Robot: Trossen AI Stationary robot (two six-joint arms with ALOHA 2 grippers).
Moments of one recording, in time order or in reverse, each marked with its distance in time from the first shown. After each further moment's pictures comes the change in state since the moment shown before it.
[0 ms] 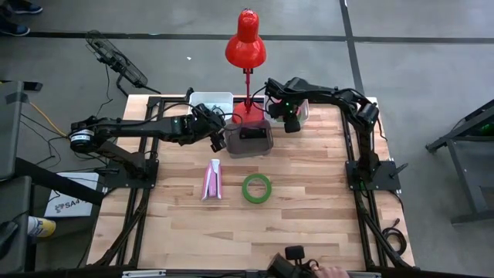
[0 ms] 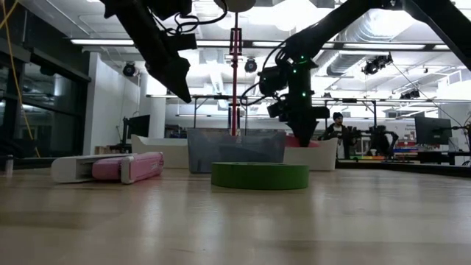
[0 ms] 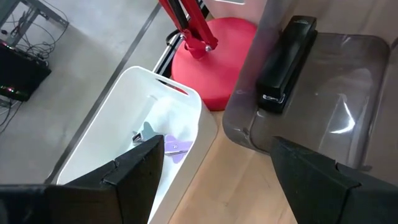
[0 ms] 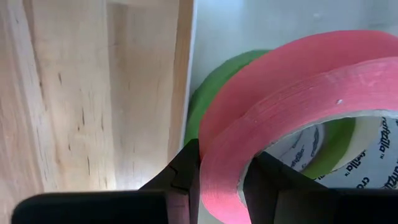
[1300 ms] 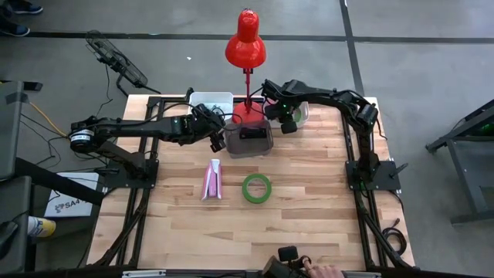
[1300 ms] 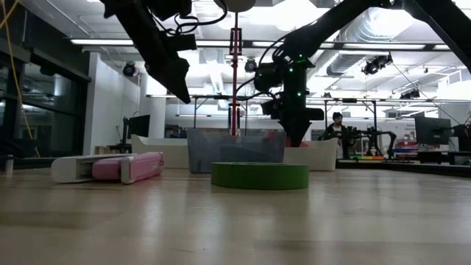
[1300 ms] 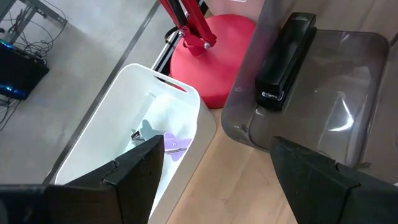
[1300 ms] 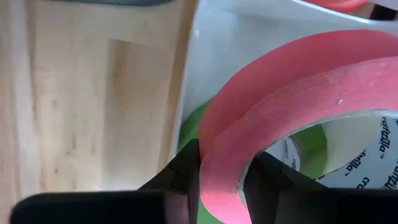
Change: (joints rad) left arm 0.000 0.000 0.000 -0.009 0.006 -0.004; right arm 0.033 0.000 0.000 0.086 -0.006 -0.043
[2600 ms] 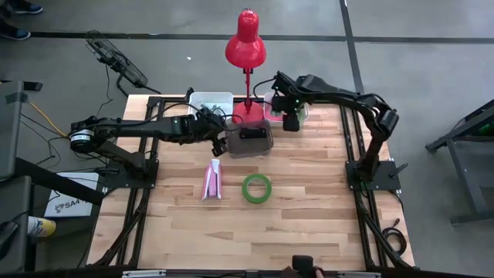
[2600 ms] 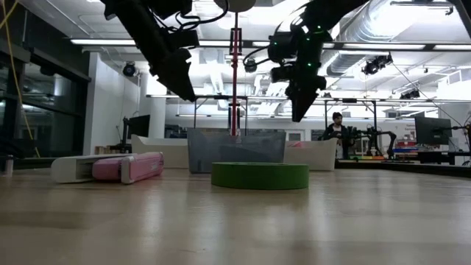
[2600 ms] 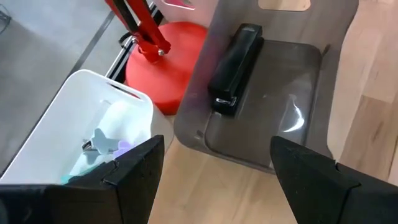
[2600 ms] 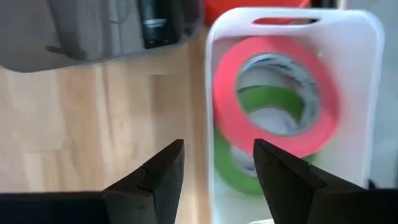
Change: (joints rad) left arm 0.000 0.000 0.001 0.023 0.161 -0.025; right arm 0.006 -0.223 -0.060 -0.026 -0.107 0.243
